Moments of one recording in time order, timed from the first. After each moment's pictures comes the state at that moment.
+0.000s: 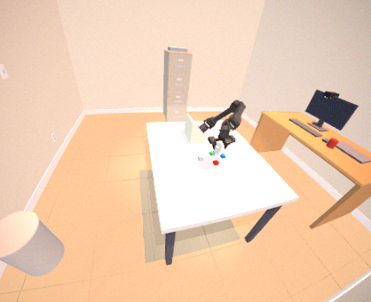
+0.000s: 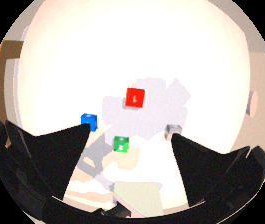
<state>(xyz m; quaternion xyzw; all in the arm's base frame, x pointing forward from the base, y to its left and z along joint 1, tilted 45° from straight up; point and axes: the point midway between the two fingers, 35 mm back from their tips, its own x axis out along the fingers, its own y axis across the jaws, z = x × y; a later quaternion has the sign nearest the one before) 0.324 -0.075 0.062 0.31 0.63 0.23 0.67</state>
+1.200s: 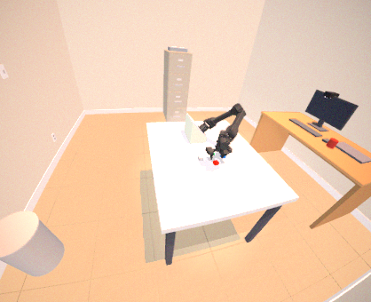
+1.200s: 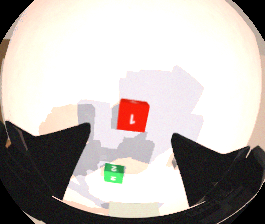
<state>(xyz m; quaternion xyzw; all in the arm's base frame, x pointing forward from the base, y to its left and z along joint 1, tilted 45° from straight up) 0.337 -0.020 0.000 0.30 0.63 0.23 0.68</state>
